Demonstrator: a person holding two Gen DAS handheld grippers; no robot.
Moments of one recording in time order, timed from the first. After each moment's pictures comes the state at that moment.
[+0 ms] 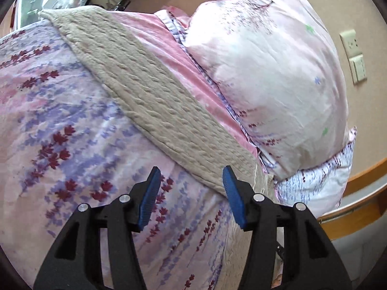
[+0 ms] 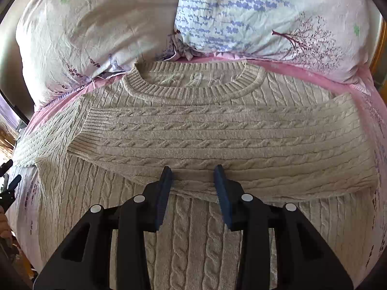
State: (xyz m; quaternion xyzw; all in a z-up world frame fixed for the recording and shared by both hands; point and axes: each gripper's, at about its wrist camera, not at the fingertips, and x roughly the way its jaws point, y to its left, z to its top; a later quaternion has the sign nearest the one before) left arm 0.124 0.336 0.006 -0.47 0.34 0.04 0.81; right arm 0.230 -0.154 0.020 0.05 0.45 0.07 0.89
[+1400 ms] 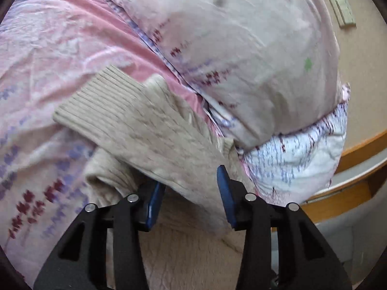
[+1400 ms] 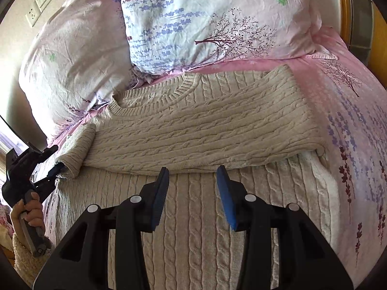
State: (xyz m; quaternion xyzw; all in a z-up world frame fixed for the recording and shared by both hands) left arm 0.219 0.186 0.012 -0.47 0.36 -0.04 0.80; right arm 0.186 -0.255 0.058 0.16 0.42 0.06 0.89
